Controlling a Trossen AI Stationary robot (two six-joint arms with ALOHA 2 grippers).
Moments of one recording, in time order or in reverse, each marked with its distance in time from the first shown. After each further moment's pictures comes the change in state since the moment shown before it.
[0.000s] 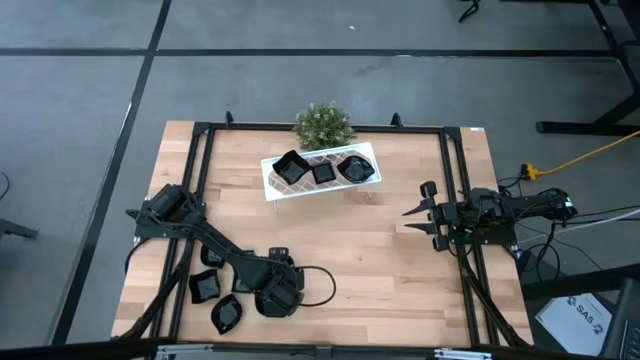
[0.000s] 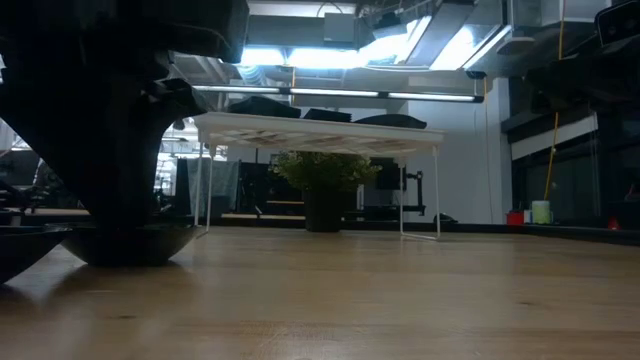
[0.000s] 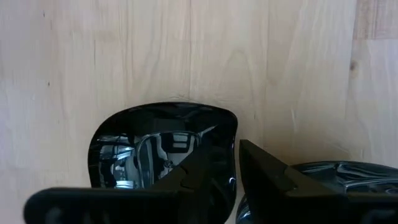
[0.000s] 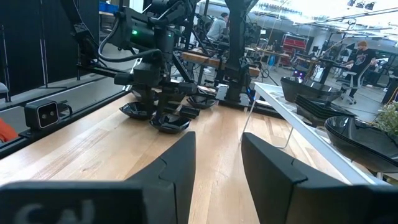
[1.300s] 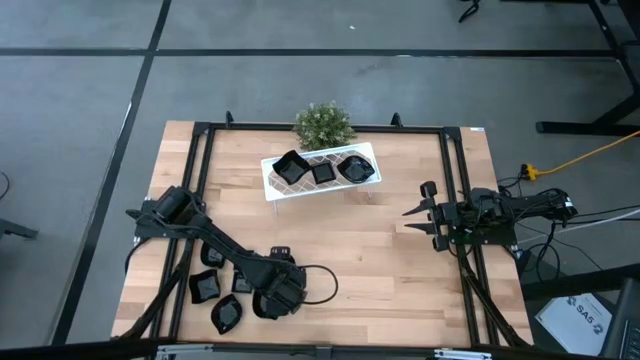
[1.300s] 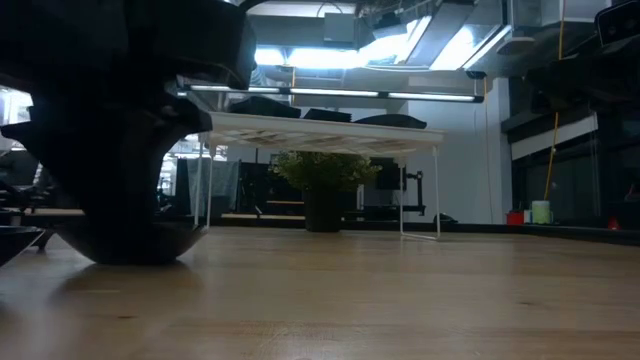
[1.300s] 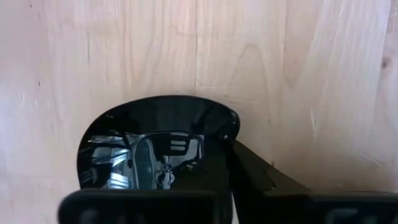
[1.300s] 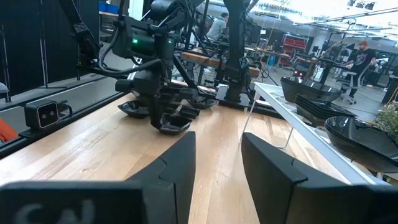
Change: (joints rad) left arm 0.019 0.038 0.001 0.005 0.017 0.015; right arm 0.000 0.000 0.000 0.000 0.000 0.000
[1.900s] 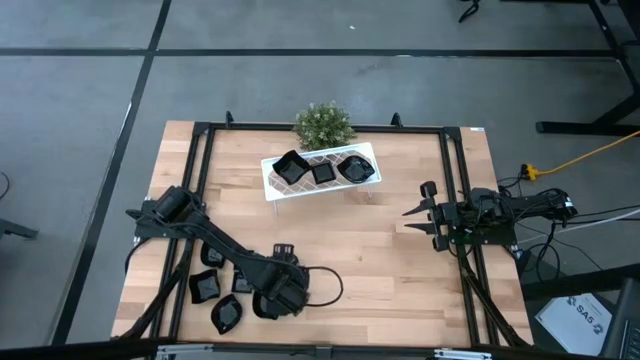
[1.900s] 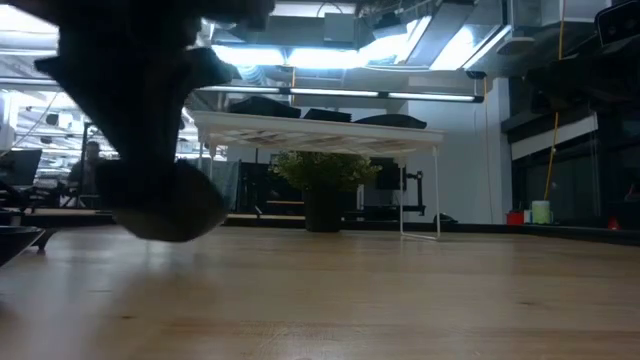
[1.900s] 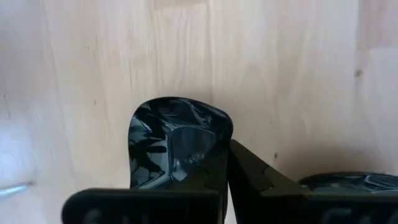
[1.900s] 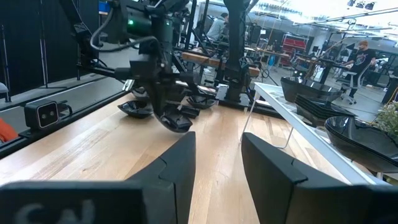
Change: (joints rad) left arm -0.001 -0.003 0.145 -0.177 -0.055 0.074; right arm 0.000 0.000 0.000 0.000 0.000 0.000
